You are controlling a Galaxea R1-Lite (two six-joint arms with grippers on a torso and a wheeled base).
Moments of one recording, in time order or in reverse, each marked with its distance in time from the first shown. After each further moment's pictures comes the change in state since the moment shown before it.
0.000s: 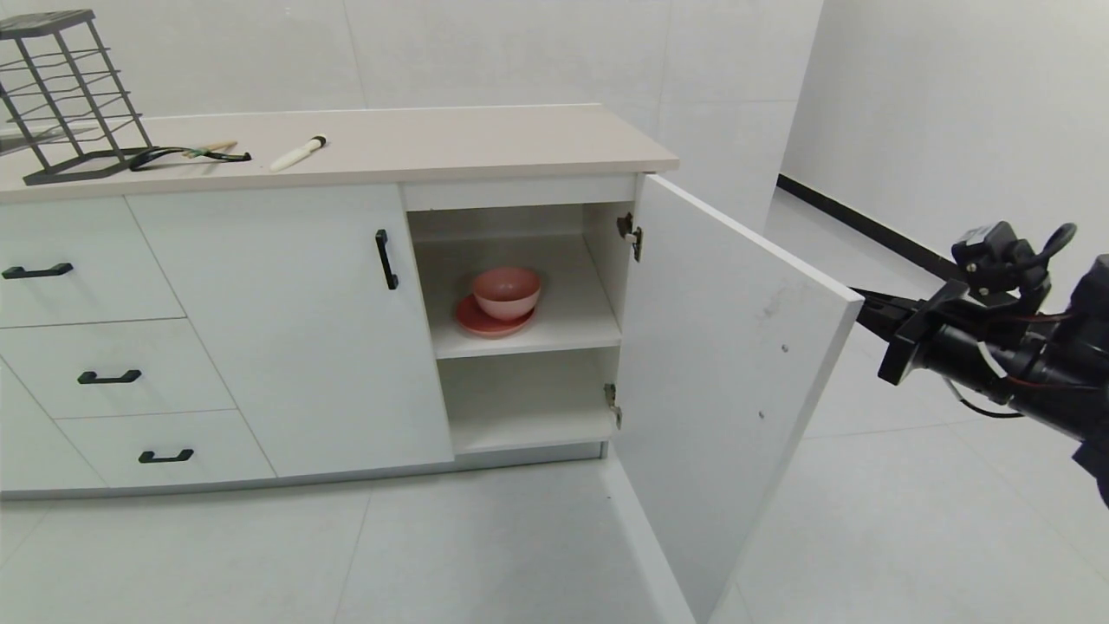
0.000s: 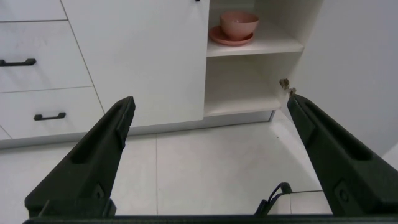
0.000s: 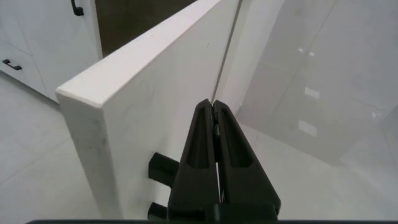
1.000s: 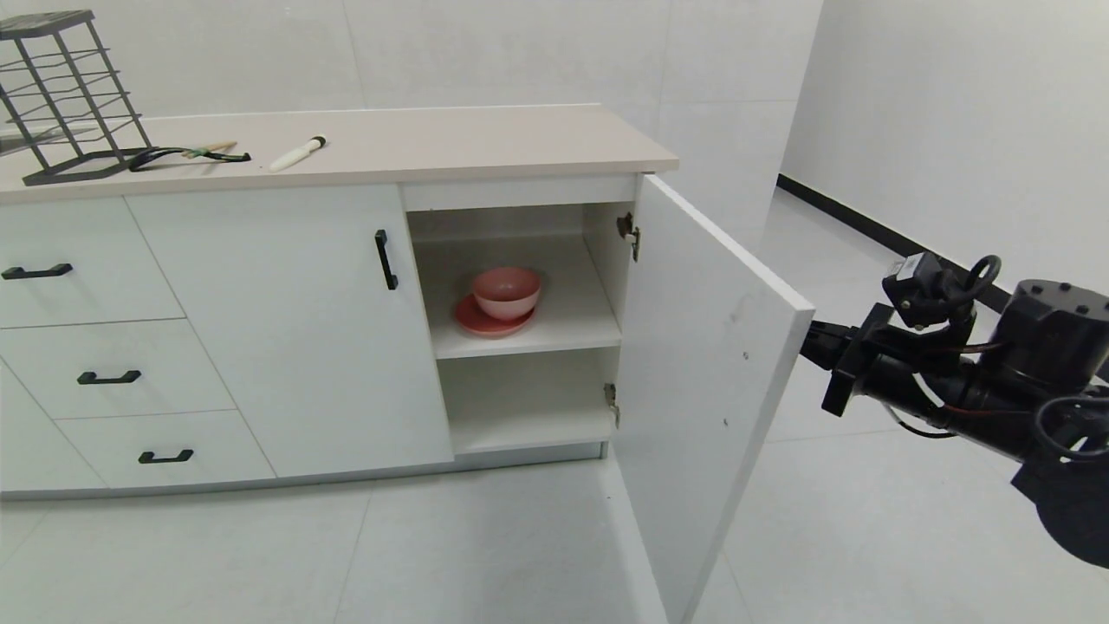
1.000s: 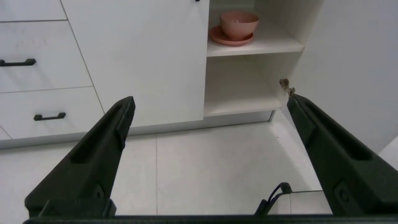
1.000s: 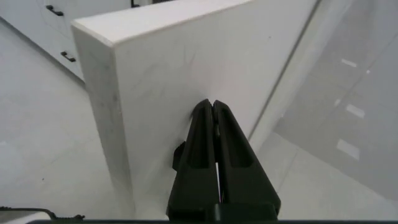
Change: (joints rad) left arm 0.000 0.000 0.000 0.000 0.000 -0.001; right arm 0.155 0.081 0.042 -0.104 0.036 0.004
